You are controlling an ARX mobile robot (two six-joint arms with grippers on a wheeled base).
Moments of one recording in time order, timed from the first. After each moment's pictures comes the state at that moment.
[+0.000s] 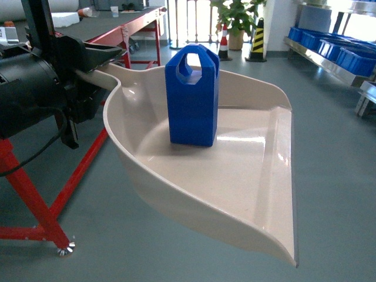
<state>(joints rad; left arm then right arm) -0.20 1.83 0.66 1.28 0.29 -1.36 0.13 0.60 0.36 0.20 0.07 -0.07</state>
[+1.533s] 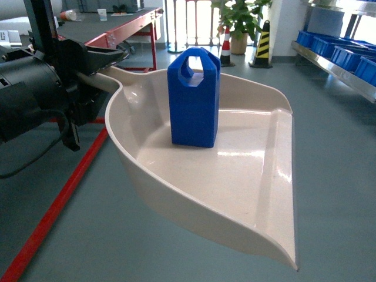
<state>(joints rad) -0.20 1.83 0.66 1.27 0.29 -1.36 0.13 0.61 0.36 0.20 0.07 -0.07</state>
